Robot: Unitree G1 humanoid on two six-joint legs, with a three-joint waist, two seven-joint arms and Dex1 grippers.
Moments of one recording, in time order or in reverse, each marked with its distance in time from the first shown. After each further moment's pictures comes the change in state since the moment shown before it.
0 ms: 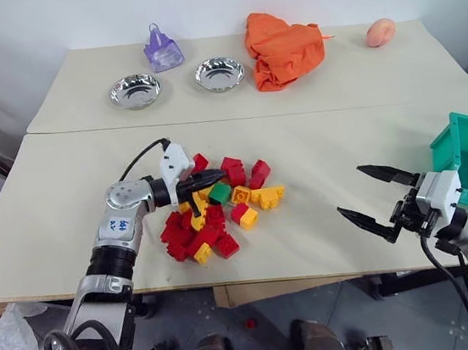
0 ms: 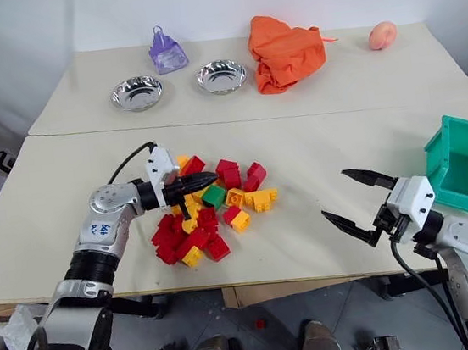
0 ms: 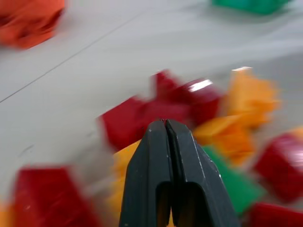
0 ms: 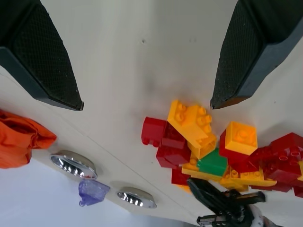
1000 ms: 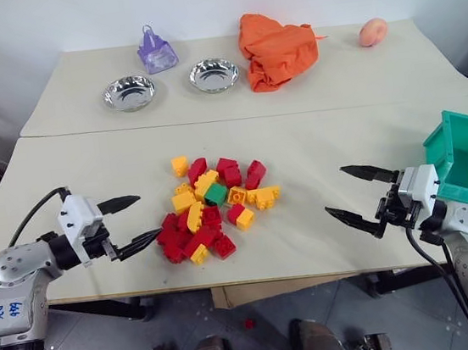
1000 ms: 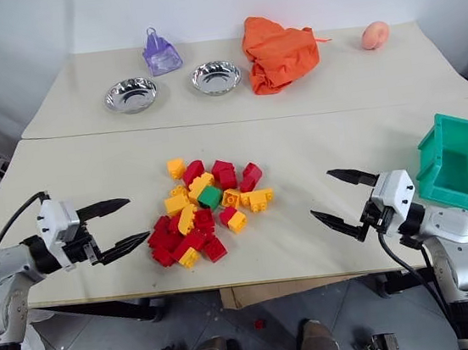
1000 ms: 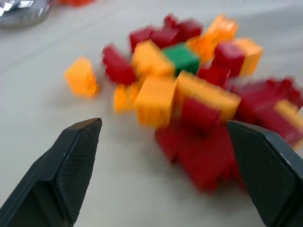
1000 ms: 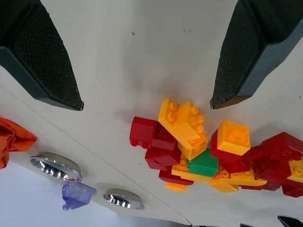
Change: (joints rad) left arm 0.547 0.324 0.333 -0.578 -0.181 0.209 0.026; right arm -0.105 0.011 0.066 0.114 -0.009 0.007 0.064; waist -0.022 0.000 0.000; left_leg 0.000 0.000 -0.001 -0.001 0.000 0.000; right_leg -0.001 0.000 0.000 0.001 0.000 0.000
